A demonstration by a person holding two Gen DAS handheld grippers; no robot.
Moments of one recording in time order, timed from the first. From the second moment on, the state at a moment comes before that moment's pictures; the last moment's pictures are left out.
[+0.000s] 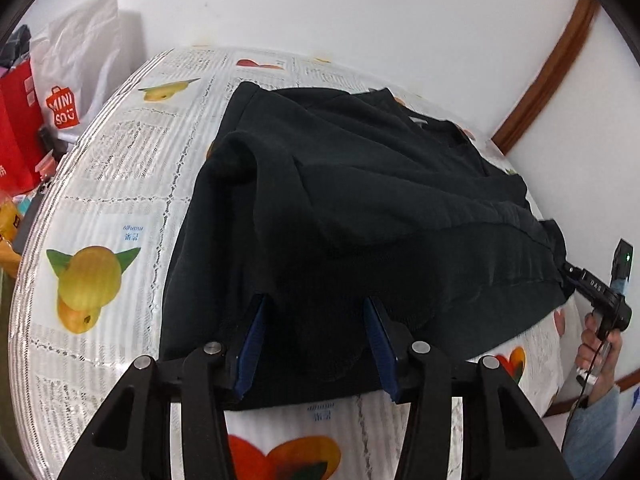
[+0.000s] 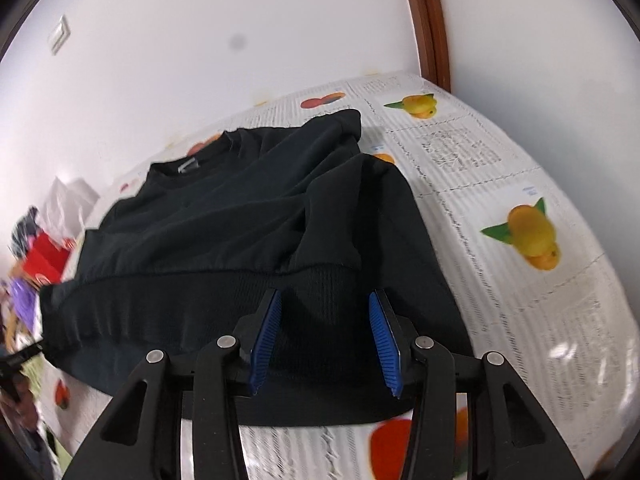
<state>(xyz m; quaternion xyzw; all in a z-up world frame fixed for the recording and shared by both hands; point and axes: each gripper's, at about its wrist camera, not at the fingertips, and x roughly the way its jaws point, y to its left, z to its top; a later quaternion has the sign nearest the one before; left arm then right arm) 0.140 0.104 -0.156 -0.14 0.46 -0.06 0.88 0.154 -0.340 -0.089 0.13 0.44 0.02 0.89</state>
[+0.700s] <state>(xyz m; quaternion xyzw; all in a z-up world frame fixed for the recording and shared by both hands) 0.217 0.111 -0.119 -0.14 0.41 -0.06 0.90 0.231 -0.336 -0.043 0.17 0.35 0.06 0.92</state>
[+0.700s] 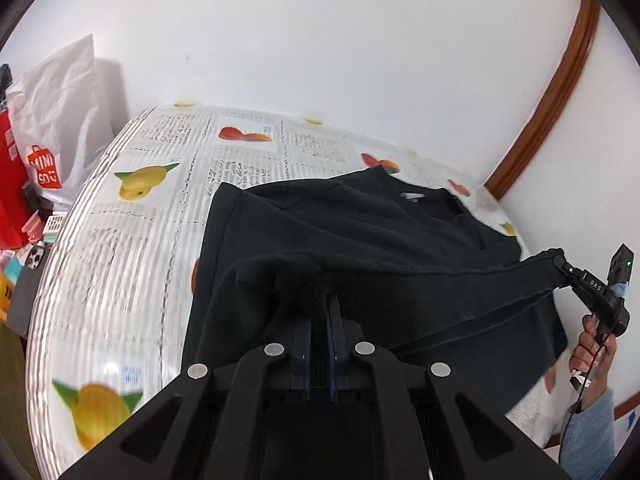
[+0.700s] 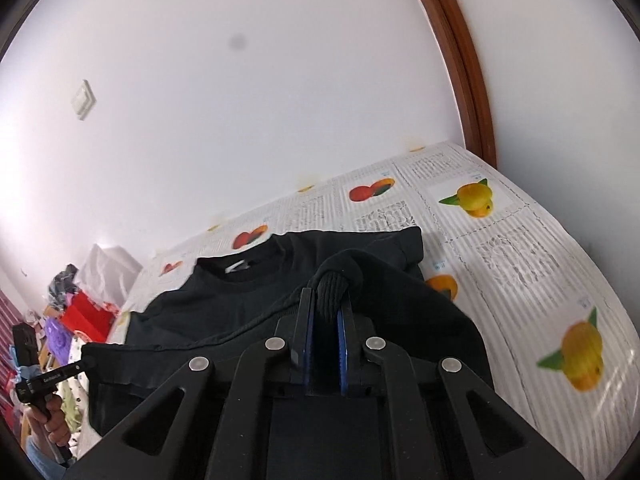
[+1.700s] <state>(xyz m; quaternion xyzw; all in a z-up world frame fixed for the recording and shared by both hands) 0.184 0.076 -0.145 -0.07 0.46 -0.12 0.88 0.200 -0.268 -0.085 0.00 0.48 0.08 0.88</state>
